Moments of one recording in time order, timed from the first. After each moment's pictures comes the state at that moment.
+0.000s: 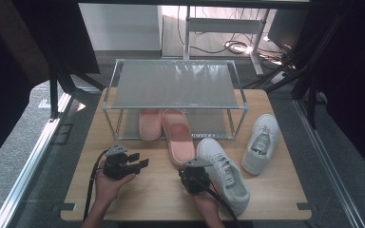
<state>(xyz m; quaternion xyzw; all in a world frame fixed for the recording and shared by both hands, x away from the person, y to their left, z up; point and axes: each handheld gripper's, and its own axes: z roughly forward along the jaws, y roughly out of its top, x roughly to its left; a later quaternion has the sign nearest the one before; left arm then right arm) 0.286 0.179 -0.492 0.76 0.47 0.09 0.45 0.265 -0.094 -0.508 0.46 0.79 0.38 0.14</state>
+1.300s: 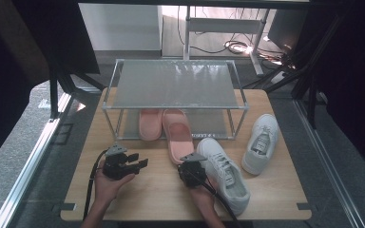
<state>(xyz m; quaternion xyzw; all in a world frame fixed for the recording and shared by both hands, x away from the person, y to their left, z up) 0.287 0.181 -0.494 0.76 0.47 0.09 0.45 0.288 -0.084 -0.522 0.46 0.79 0.36 0.16</state>
